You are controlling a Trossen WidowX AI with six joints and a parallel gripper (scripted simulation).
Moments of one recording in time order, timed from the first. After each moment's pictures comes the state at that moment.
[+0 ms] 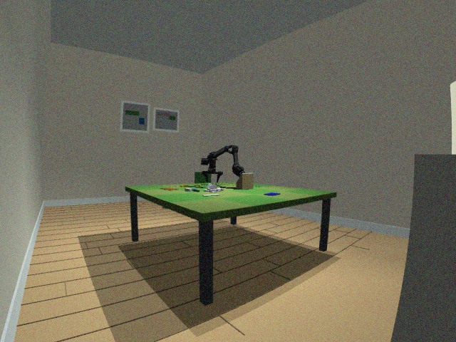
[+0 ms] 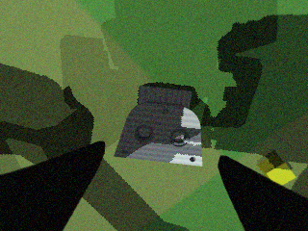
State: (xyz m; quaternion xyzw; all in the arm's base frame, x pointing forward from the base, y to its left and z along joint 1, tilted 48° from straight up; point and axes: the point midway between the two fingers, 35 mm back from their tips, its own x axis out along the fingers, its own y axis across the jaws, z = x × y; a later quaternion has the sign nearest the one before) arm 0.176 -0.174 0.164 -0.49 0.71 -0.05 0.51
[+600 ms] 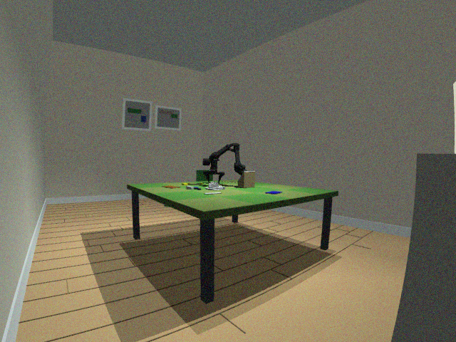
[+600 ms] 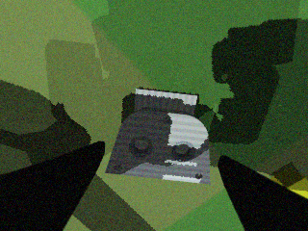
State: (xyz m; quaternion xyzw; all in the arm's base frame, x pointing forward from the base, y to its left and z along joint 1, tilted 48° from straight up) arm 0.177 -0.189 0.150 -0.49 0.70 -0.05 0.51
